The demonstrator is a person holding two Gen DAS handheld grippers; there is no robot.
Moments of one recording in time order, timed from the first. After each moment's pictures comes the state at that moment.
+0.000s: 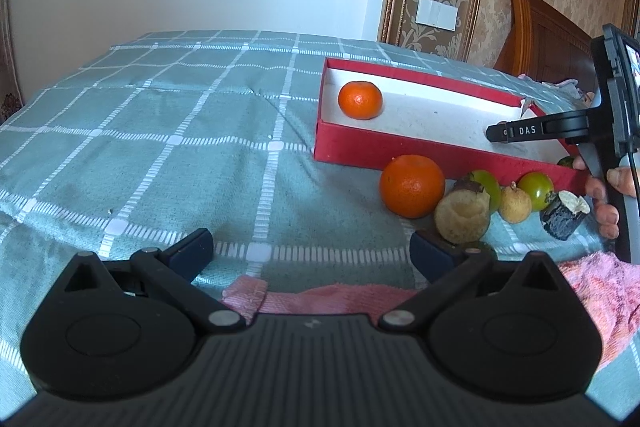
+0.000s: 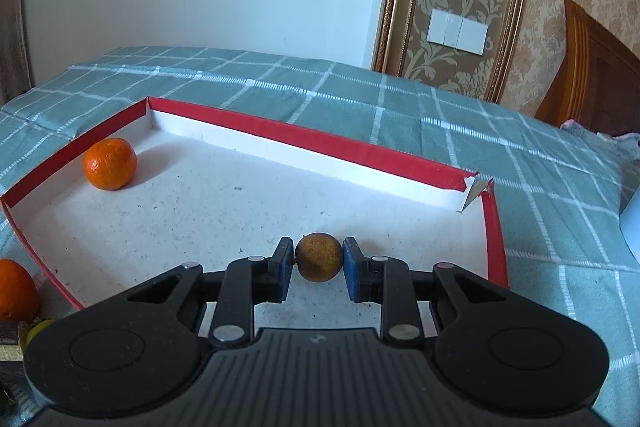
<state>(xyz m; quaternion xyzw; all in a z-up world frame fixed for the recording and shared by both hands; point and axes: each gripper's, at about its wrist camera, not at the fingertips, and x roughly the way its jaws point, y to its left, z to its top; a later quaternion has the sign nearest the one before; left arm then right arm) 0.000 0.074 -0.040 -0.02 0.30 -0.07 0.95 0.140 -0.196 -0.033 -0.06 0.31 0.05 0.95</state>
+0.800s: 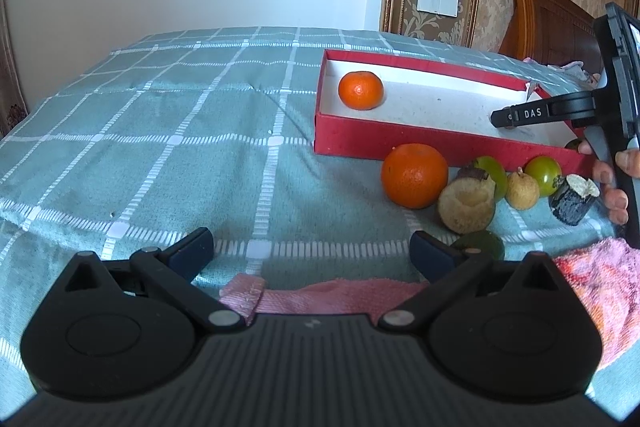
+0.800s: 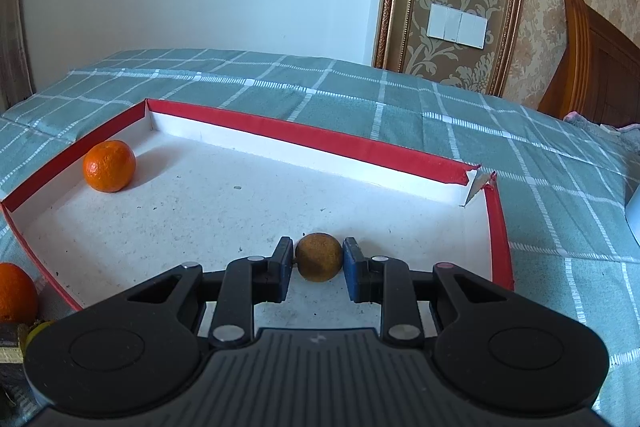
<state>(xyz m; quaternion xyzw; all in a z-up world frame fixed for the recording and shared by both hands) 0.002 0.067 -0.042 0.00 0.31 -0.06 0.95 0.141 -0.200 -0.034 -0.05 0.31 0.05 0.95</state>
